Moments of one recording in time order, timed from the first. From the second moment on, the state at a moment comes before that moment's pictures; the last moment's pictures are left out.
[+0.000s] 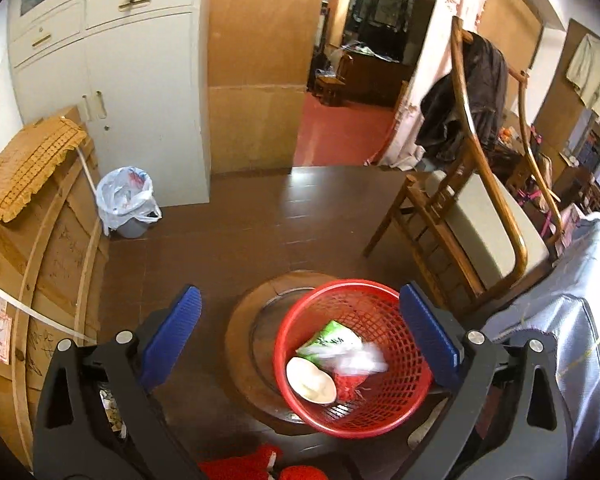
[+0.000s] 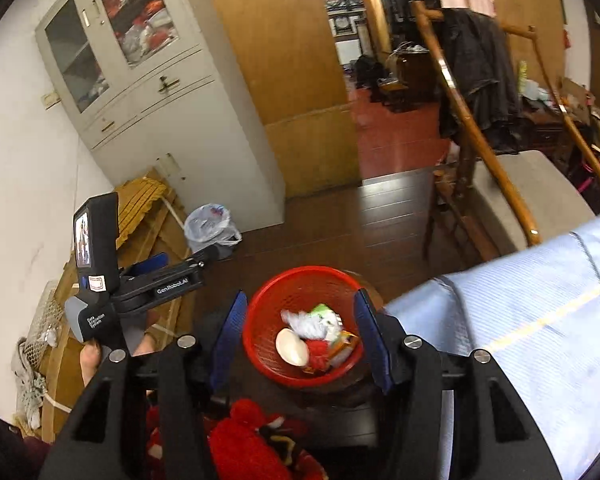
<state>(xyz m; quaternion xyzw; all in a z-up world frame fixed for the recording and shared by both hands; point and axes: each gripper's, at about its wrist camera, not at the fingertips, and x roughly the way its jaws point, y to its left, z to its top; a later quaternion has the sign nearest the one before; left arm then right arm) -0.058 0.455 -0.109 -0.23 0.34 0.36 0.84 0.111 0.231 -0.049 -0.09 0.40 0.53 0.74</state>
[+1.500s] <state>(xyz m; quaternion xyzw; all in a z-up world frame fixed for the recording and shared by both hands) 0.106 0.048 -0.058 0.02 0.42 -0.09 0.90 0.253 -0.259 -0.077 0.02 0.33 -0.05 0.94</state>
